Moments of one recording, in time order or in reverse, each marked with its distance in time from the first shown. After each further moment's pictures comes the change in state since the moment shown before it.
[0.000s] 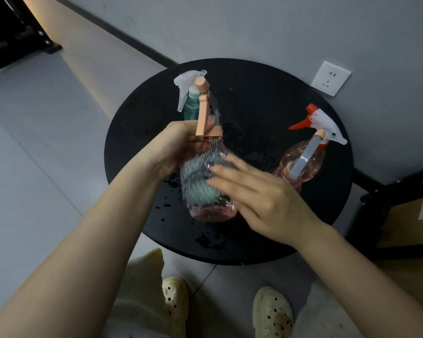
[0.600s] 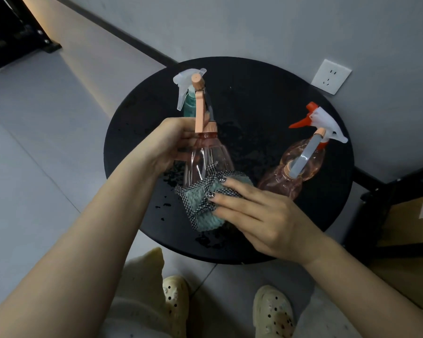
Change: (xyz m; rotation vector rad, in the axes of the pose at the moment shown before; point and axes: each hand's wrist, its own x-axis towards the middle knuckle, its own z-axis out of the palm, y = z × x) left_hand 0.003 0.000 -0.007 0.052 0.087 0.035; right_hand -0.024 -0.004 0.006 -0.100 -0.048 -0.153
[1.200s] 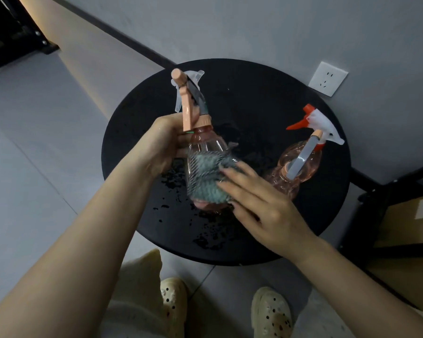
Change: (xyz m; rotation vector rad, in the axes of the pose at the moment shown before) left_hand -0.006 0.003 0.003 -0.125 -0.042 0.101; right_hand 0.005 0.002 0.009 0.258 0.164 0.254
